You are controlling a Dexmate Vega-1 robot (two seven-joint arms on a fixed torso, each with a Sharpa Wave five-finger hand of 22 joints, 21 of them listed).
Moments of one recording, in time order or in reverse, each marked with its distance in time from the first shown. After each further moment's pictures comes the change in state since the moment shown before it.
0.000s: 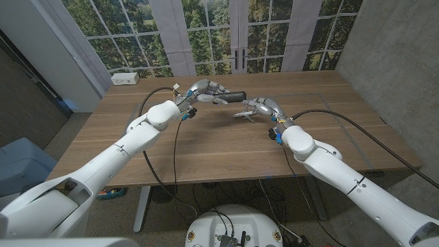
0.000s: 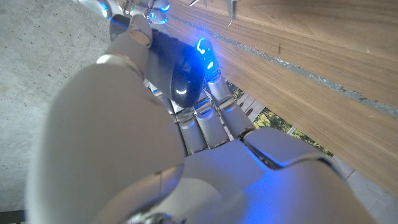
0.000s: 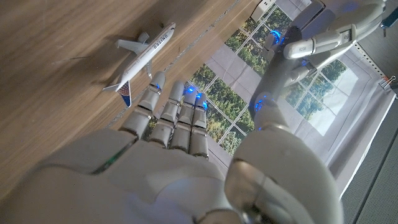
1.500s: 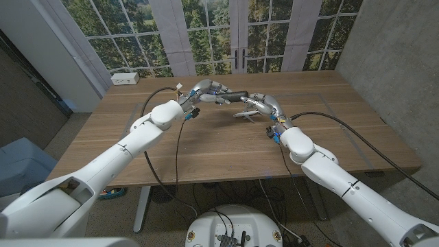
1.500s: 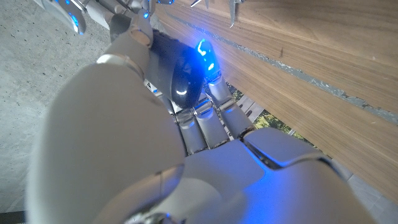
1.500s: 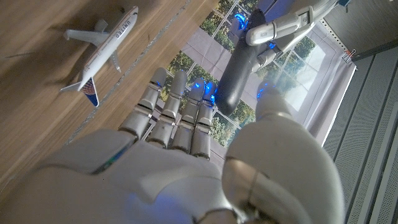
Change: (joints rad) left arm -0.002 -0.006 0.025 -0.029 0.010 0.045 0.042; left_hand 0.004 -0.004 0.007 -0.001 0.004 0.001 0.001 -0.008 0.000 0.000 0.000 -0.015 0.011 0.000 0.000 -0.013 0.014 -0.025 0.004 0.049 -0.028; right arm -0.013 0.054 0.002 0.081 -0.001 0.214 -0.012; right_hand 0.159 -0.028 -0.083 0.008 0.066 0.142 -0.041 0.182 0.153 0.092 -0.062 0.237 0.259 0.129 -0.007 0.144 0.223 0.040 -0.011 0.046 0.014
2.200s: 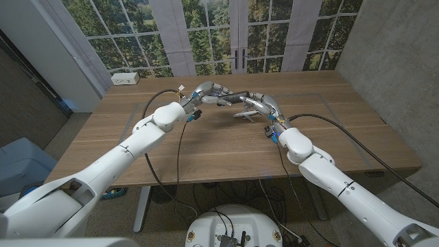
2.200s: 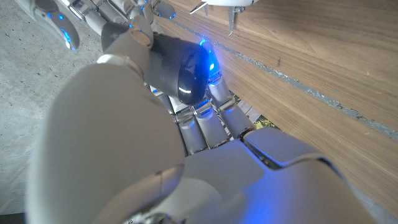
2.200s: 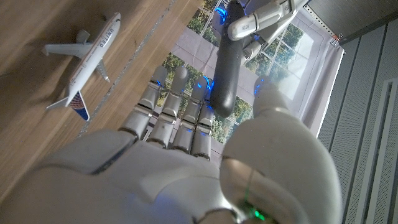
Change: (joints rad) left arm 0.005 -0.007 0.008 -0.010 -0.004 0.030 0.009; left_hand 0.004 -0.004 0.008 0.000 -0.001 0.001 0.000 -0.003 0.003 0.010 -0.004 0.000 0.003 0.000 0.000 -0.010 0.006 -0.006 0.003 0.015 -0.014; right arm 0.006 0.040 0.004 0.058 0.054 0.090 0.033; right_hand 0.061 0.000 -0.019 0.004 0.021 0.041 -0.034 0.122 0.101 0.047 -0.047 0.116 0.143 0.074 -0.002 0.057 0.079 0.034 -0.013 0.029 0.005
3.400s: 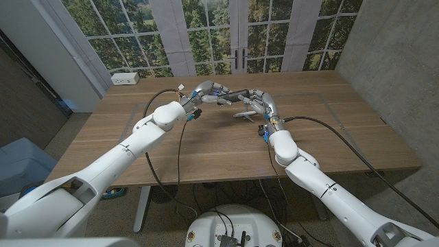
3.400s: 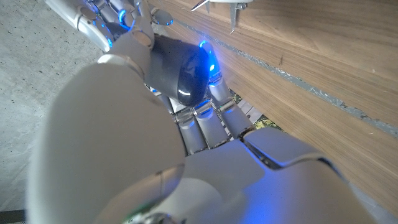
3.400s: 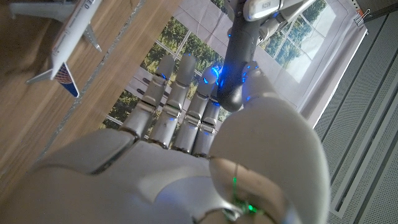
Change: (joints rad) left arm -0.013 -0.007 0.000 0.027 -0.010 -0.025 -0.011; left_hand -0.001 0.001 0.010 0.002 0.008 0.007 0.000 -0.001 0.002 0.009 -0.001 -0.009 0.009 0.000 0.000 -0.006 0.014 -0.017 0.006 0.029 -0.029; right arm 0.025 0.120 -0.031 0.113 -0.159 0.069 -0.195; right_hand 0.214 0.057 0.101 -0.011 -0.086 0.144 -0.025 0.230 0.092 0.302 -0.023 0.110 -0.032 0.299 -0.052 -0.058 0.094 0.111 -0.054 0.176 0.019
